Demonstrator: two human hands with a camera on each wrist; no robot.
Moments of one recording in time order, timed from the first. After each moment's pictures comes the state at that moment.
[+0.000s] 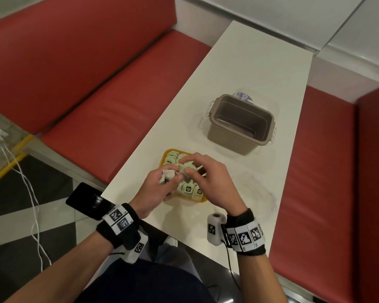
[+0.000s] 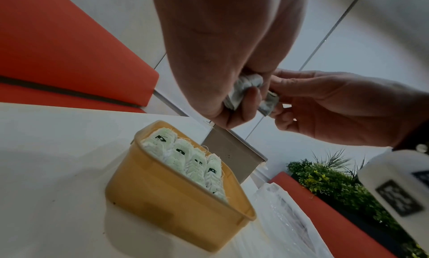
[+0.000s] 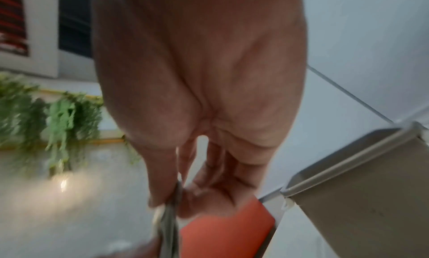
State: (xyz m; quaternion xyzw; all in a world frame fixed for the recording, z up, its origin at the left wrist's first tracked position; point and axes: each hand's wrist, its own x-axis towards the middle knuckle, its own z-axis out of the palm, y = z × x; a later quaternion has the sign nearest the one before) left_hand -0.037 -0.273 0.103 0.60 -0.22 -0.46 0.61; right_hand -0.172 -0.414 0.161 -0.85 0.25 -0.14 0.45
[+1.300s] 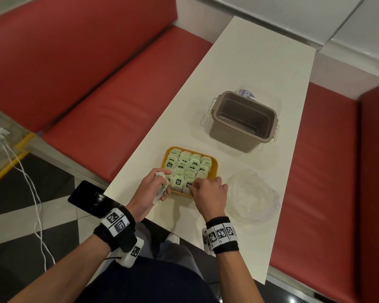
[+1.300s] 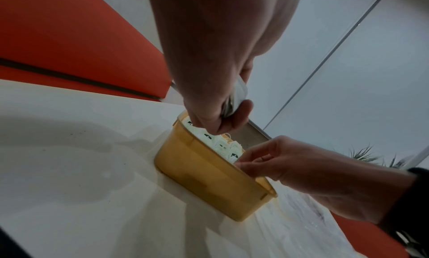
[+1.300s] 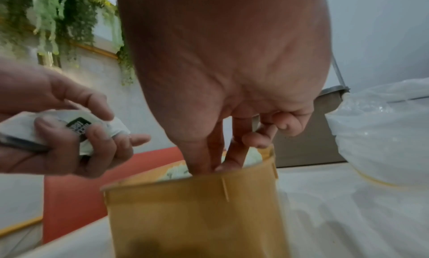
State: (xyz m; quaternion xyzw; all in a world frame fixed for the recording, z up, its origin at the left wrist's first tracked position) left_hand -0.023 -0.252 0.070 0.62 -0.09 -0.50 0.60; right_hand -0.171 -0.385 0.053 -0.87 0.46 0.04 0.16
